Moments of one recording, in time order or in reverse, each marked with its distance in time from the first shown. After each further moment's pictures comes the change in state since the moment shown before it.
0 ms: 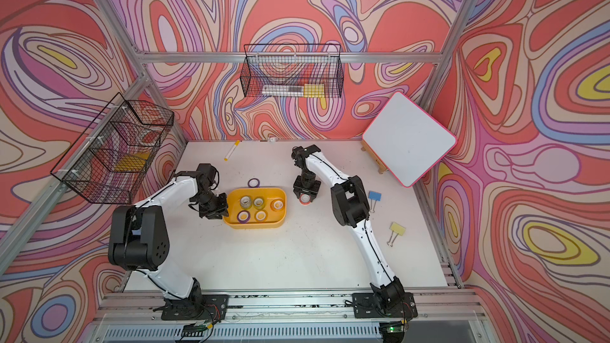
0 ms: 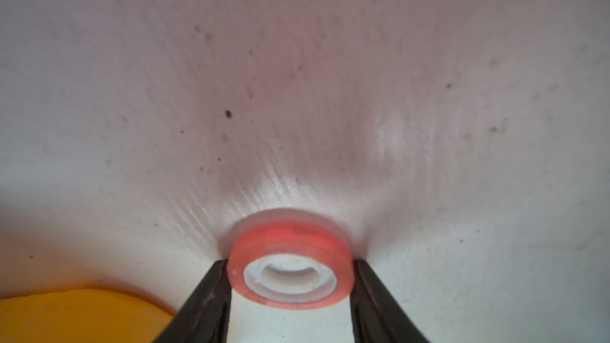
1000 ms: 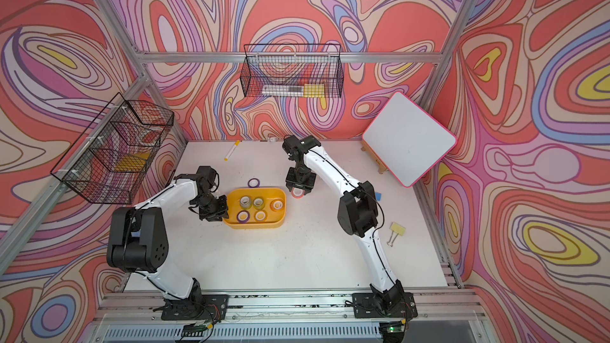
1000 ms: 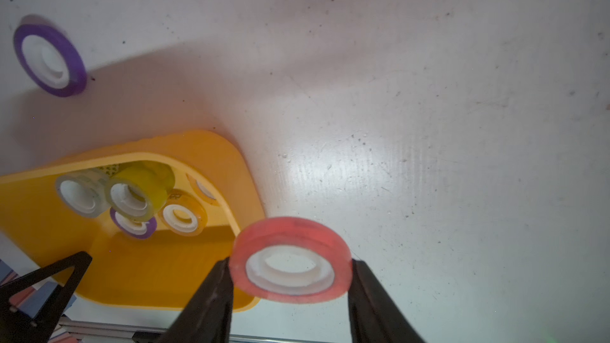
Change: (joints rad) left arm 0.000 -0.020 -0.046 0.029 0.000 0.000; right arm 0.112 -0.231 0.014 -0.068 0.013 0.029
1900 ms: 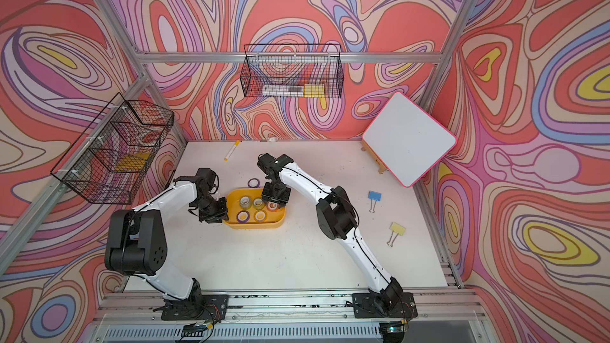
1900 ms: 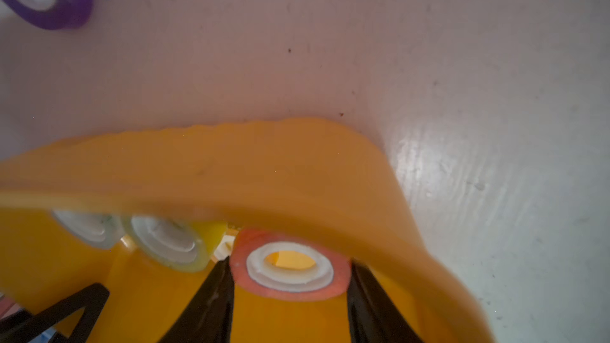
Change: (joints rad) left arm 0.000 -0.024 -0.031 0.015 0.008 0.023; right arm 0.132 0.232 0.071 0.195 -0.092 0.099
